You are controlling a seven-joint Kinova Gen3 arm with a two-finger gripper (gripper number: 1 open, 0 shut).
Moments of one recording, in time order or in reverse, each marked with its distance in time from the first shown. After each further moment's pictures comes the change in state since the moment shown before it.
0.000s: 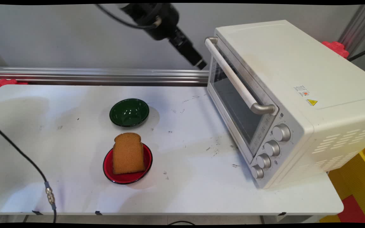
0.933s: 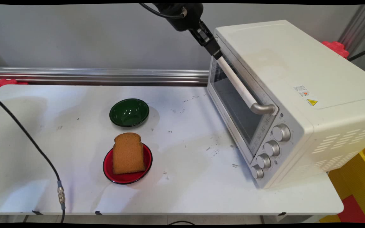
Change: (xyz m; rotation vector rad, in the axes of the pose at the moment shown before) arm 0.043 -0.012 0.029 -0.016 -0.006 0.056
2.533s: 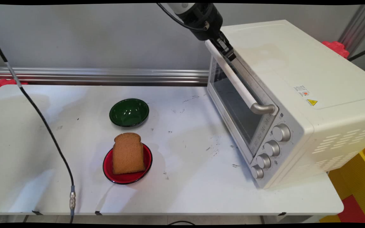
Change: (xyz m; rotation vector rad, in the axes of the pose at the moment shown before) arm 0.017 -0.028 0.074 -0.035 0.036 0.029
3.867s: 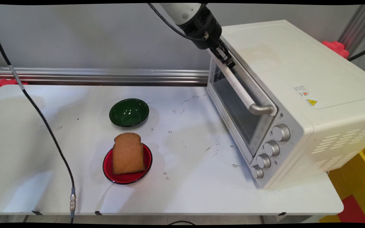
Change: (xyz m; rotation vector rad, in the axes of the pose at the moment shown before) arm -0.015 -0.003 0.019 -0.025 -0.001 -0.004
